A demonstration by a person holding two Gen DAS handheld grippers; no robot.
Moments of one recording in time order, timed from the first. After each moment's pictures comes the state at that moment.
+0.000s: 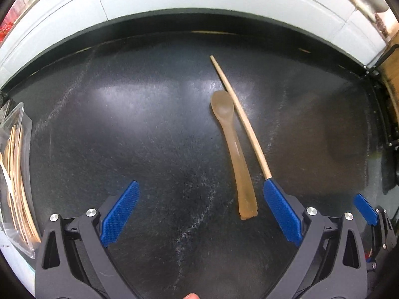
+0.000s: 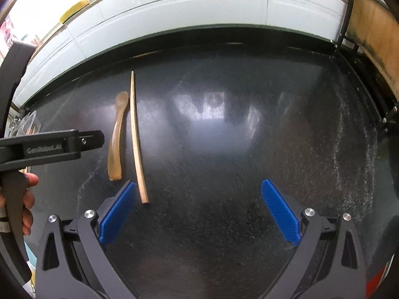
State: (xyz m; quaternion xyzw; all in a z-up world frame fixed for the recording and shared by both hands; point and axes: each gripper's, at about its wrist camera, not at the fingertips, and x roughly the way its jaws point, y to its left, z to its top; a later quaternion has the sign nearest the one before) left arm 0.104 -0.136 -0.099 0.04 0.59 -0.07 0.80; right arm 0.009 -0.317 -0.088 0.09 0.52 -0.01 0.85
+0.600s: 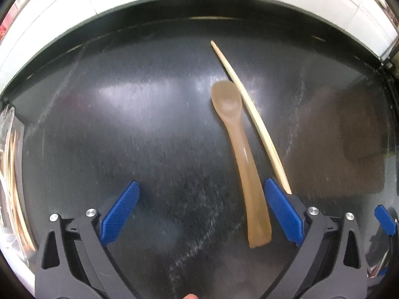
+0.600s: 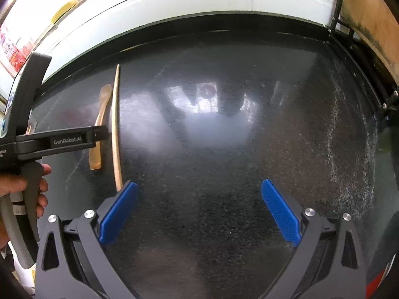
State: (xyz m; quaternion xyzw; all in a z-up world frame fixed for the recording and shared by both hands) left arm 0.124 -0.150 -0.139 0.06 0.59 -0.05 0.80; right arm 0.002 -0.346 -0.103 0.10 0.53 -0.01 0.84
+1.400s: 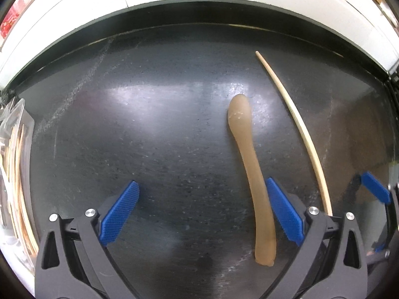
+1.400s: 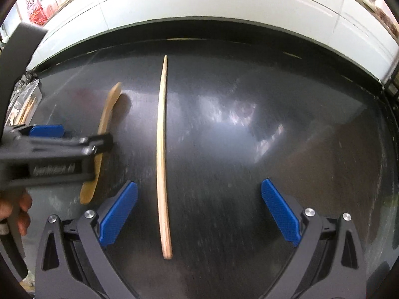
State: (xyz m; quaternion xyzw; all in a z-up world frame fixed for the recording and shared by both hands) left arm 0.138 -0.095 -0.144 0.05 0.58 -0.04 0.81; right arm 0.074 -0.264 -0.122 0.00 0.52 0.06 0.85
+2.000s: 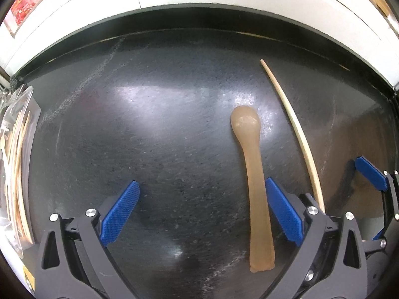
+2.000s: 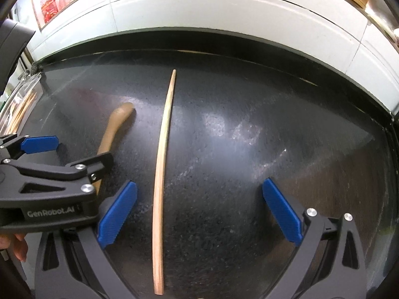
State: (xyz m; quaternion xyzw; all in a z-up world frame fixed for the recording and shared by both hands) left arm 0.123 -0.100 -0.137 0.02 0.56 0.01 0.83; right arm 0.103 -0.260 -0.128 -0.04 0.49 0.09 0.87
